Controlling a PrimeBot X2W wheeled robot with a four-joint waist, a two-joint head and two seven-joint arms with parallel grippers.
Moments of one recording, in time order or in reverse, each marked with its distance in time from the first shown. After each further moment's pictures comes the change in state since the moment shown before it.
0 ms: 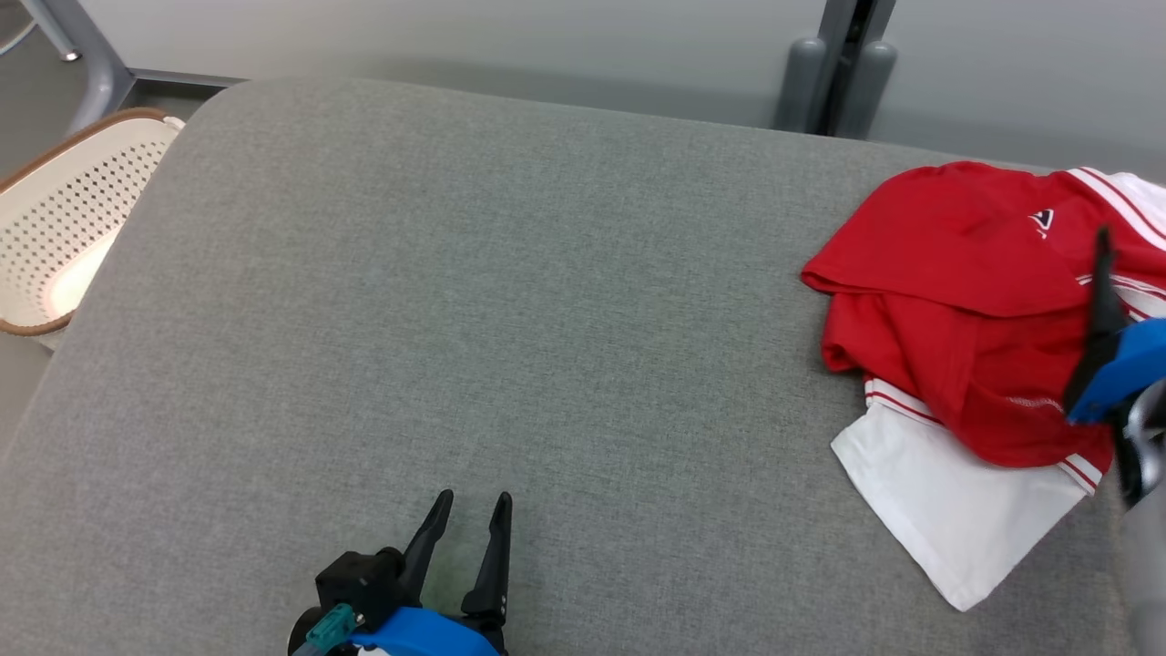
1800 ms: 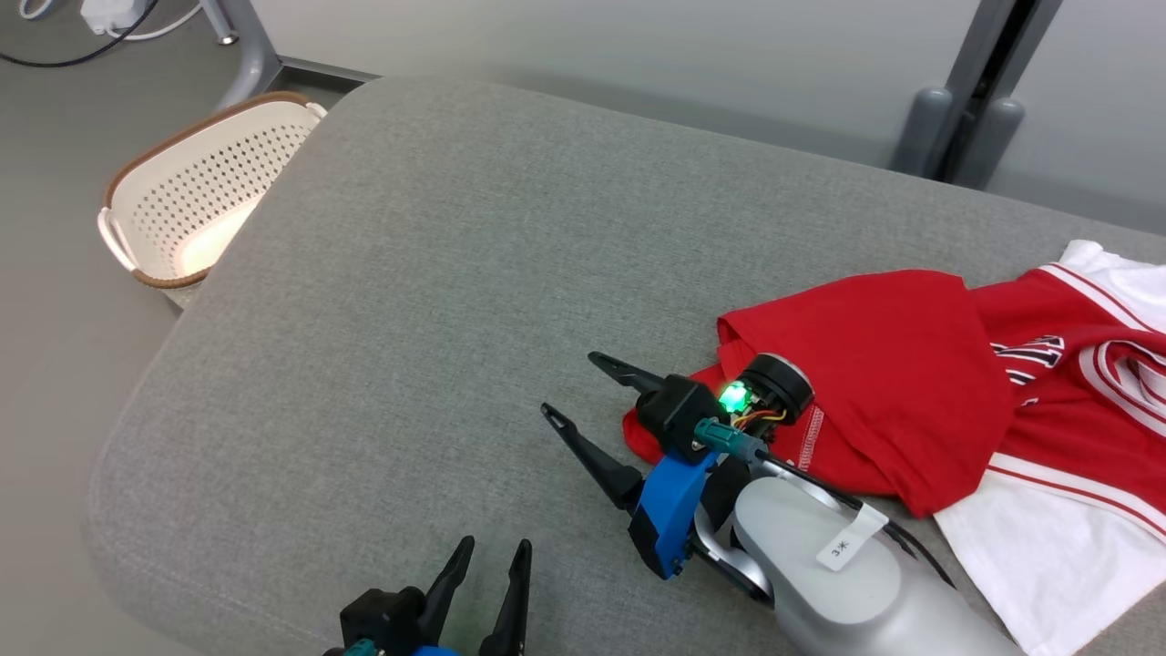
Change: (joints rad) left arm 0.044 0.000 -0.057 0.032 -0.026 0.000 0.000; right arm -0.050 0.220 1.094 0.002 0.403 0.000 -0.004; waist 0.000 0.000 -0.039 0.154
